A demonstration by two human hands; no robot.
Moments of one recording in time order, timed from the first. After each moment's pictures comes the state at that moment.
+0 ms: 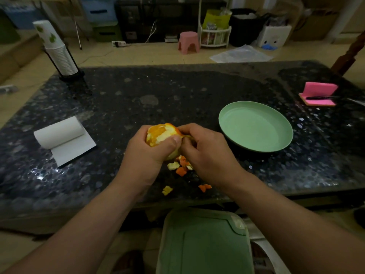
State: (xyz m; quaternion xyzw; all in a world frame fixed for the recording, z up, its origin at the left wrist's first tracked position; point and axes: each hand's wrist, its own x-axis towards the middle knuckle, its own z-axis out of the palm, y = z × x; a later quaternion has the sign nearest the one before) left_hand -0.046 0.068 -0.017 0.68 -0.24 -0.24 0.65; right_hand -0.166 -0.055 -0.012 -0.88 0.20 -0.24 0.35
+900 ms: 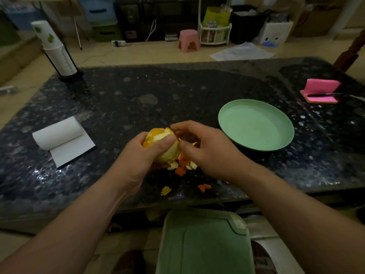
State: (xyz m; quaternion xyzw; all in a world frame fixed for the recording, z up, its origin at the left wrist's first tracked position) left_hand -0.034 0.073 -0.017 0.63 -0.19 -0.38 0.64; right_hand -0.171 -0.074 -0.007 -0.89 0.16 -0.15 0.41
